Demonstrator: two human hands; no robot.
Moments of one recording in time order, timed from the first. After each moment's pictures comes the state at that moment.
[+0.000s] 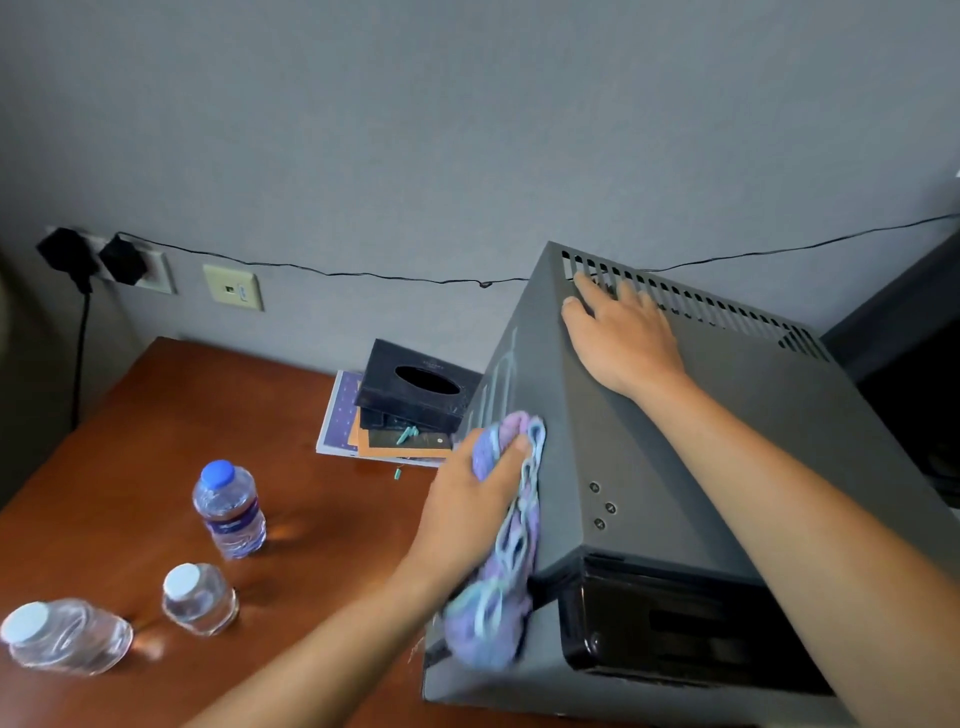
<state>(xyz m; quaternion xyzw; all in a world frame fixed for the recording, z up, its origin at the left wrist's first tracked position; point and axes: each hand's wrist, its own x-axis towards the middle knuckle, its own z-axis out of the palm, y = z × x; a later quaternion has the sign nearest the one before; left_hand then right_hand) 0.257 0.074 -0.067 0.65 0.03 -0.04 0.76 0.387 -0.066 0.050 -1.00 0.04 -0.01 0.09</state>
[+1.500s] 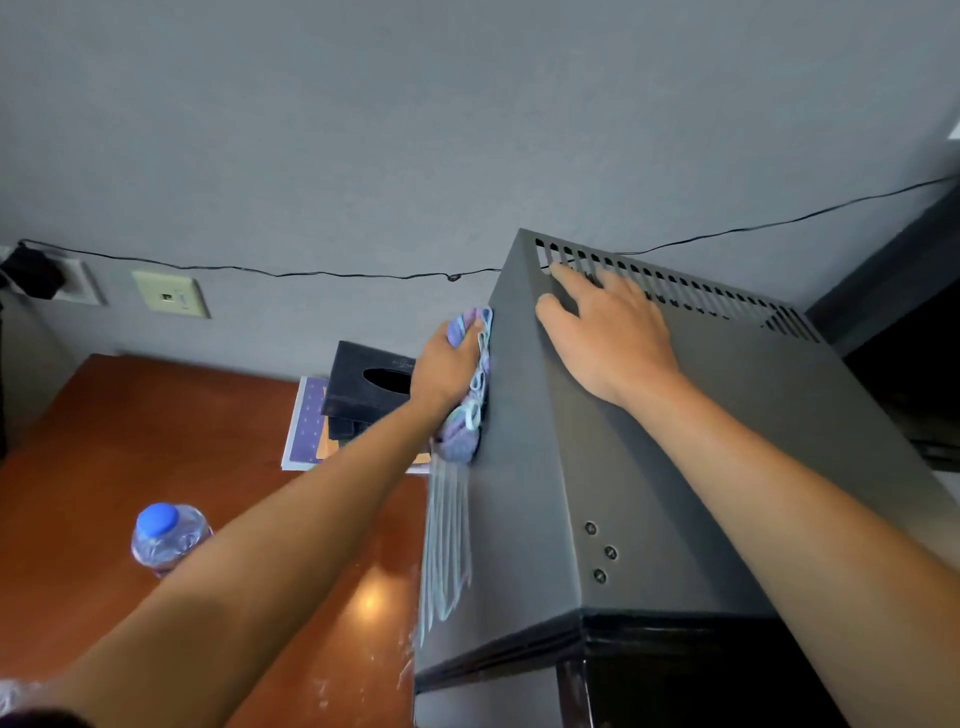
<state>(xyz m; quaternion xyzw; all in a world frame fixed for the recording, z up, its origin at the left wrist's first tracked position) 0.463 0.062 -0.115 0.77 0.08 -0.01 0.64 0.391 -0.065 0.052 -1.00 0.03 -0.04 0.08</state>
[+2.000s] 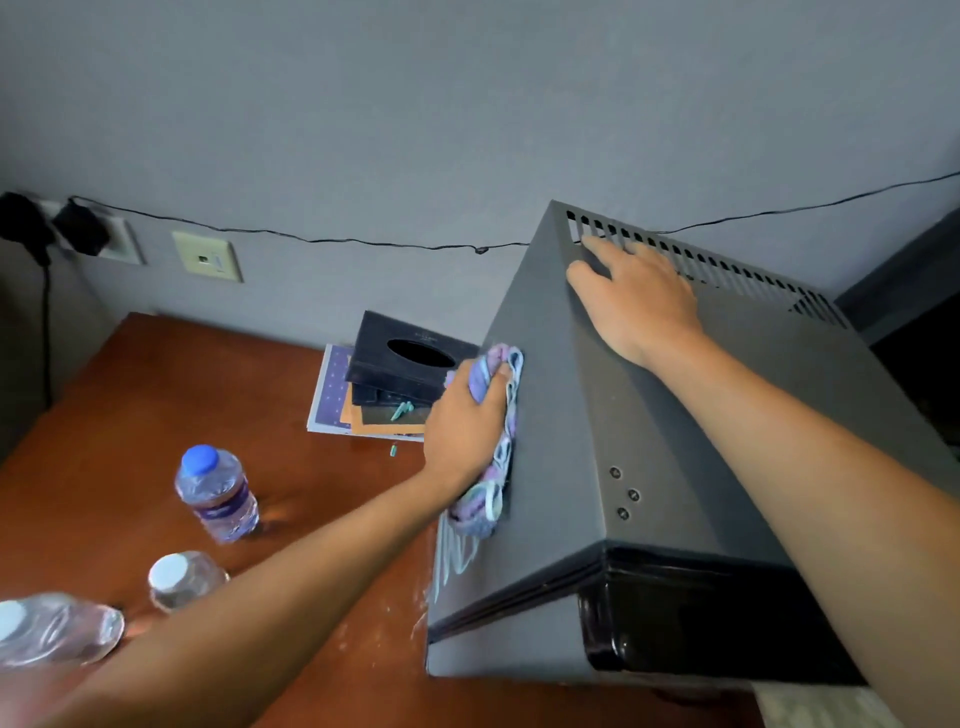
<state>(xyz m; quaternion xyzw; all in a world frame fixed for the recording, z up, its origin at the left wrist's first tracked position) 0.345 0.060 -0.121 0.78 0.09 0.01 0.62 0.394 -0.065 0.051 -0.99 0.03 -0.04 0.10</state>
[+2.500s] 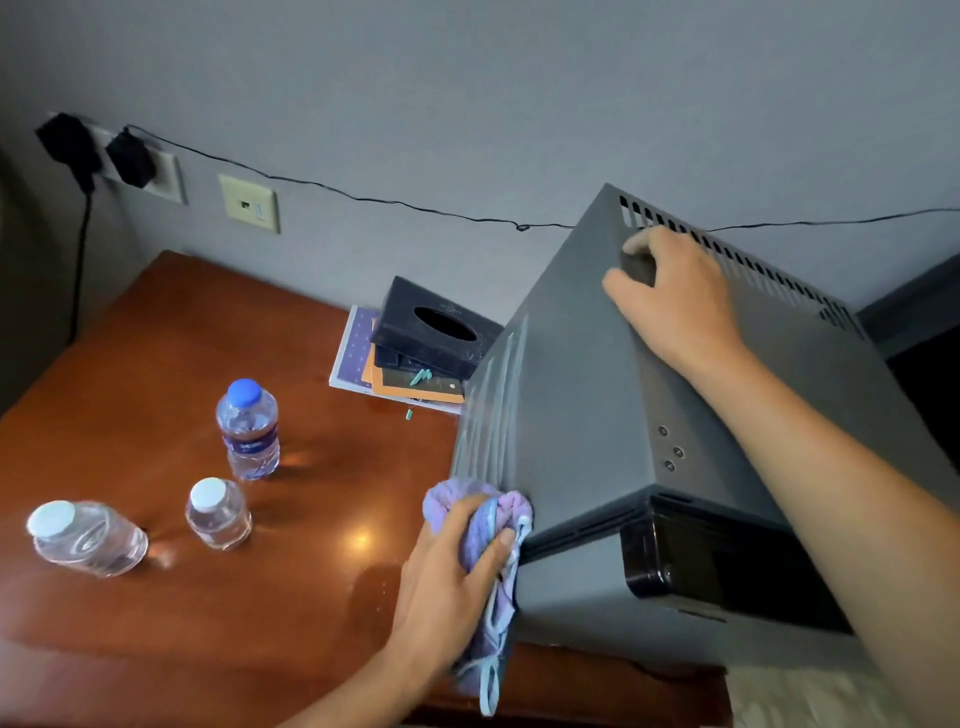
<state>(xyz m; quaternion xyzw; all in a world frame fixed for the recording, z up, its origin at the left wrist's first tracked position) 0.158 0.089 -0.174 0.76 0.08 -0.04 0.65 0.361 -0.052 0.048 -0.98 -0.04 -0.14 0.12</state>
